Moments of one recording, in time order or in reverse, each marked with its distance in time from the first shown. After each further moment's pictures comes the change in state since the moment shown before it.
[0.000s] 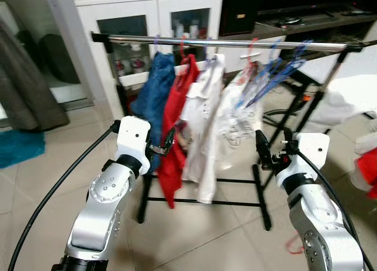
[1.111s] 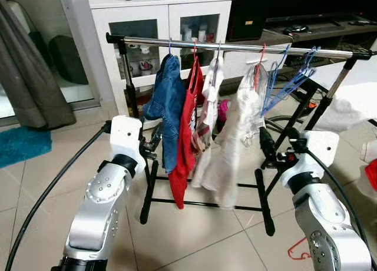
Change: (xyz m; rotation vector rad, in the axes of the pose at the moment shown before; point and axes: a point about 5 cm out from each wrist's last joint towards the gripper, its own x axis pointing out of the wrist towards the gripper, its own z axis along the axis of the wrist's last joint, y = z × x) left arm -0.002 0.008 0.000 -0.064 -0.018 0.057; right arm -0.003 -0.005 0.007 0.045 -0.031 0.004
